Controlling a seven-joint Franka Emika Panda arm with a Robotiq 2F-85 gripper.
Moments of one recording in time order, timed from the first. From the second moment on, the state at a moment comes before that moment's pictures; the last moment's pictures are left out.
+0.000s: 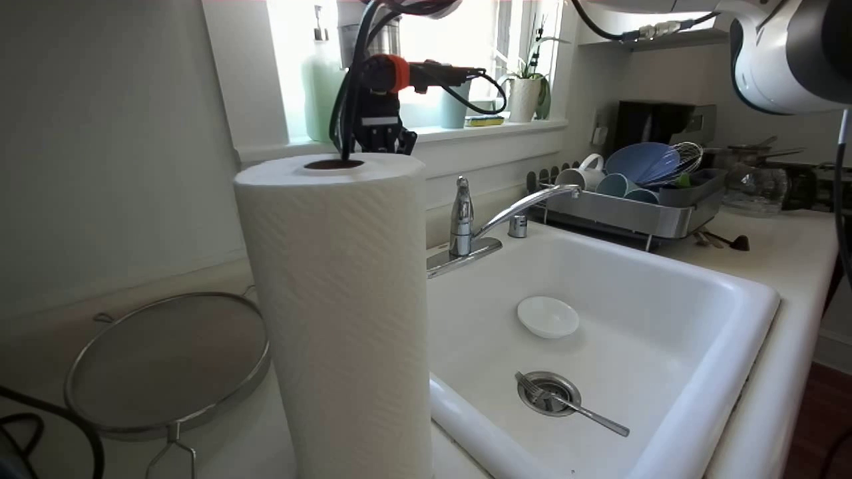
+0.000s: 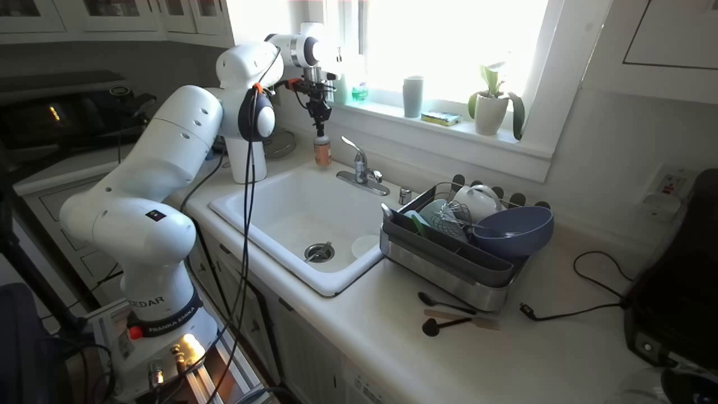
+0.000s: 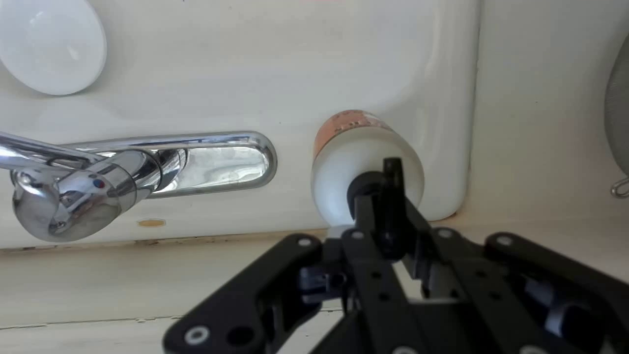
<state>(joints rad) 0.42 0.93 0.11 -0.58 -0.13 1.51 0.50</state>
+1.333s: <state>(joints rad) 0.41 0.94 0.10 -0.62 -0.14 1.53 0.50</state>
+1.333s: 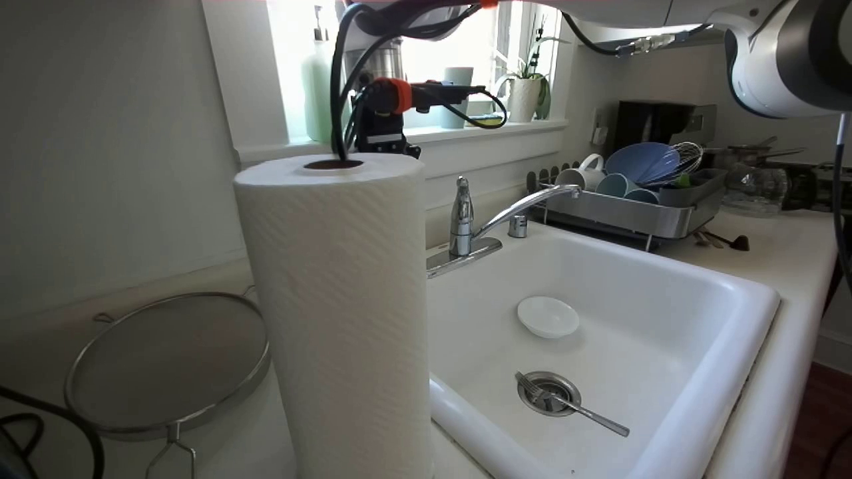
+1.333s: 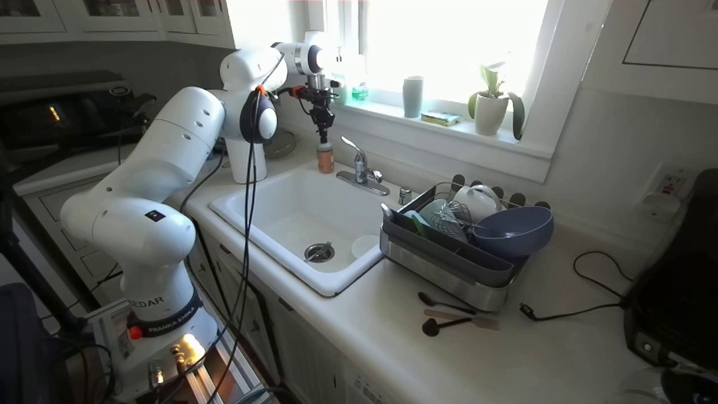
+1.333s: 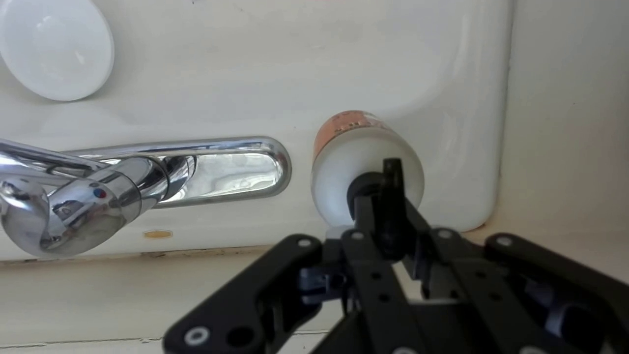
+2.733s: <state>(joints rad) 0.43 0.93 0.11 -0.62 -0.15 1.55 0.50</state>
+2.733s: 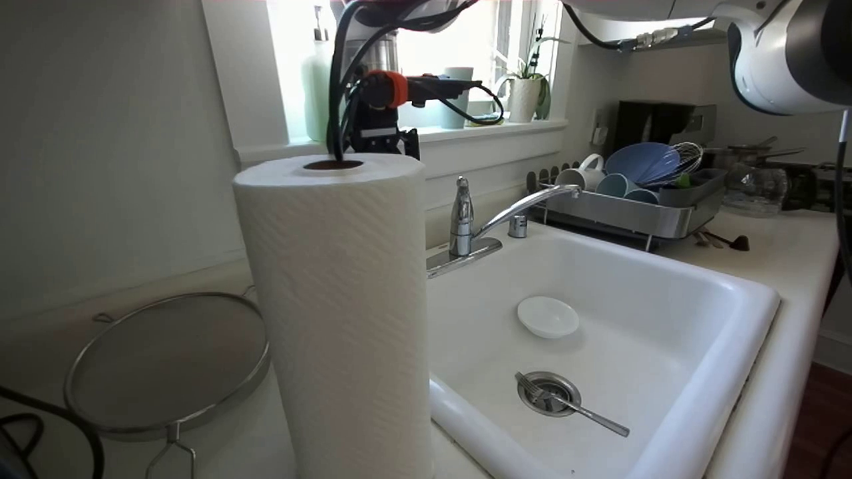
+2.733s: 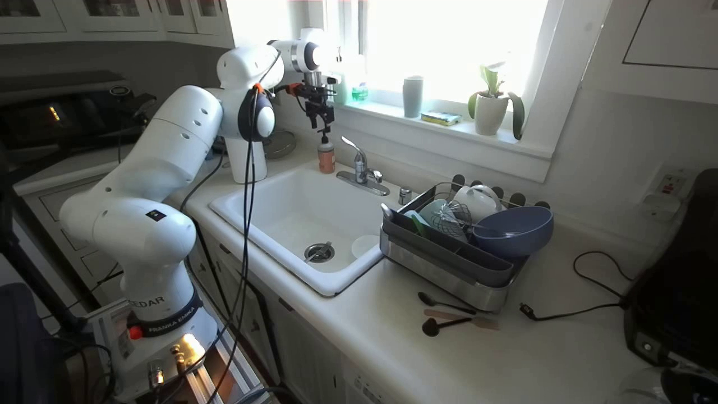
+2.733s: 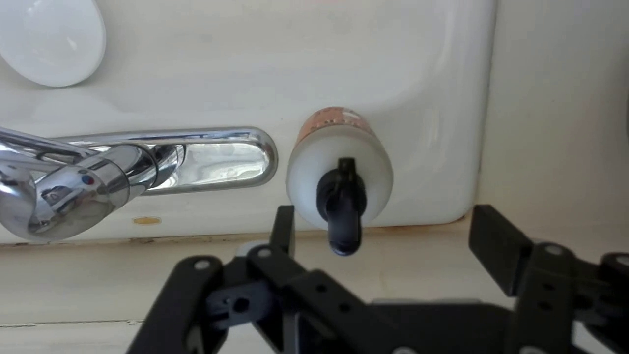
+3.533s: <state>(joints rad) 0.58 0.70 0.06 -0.75 -0.23 1.38 0.70</state>
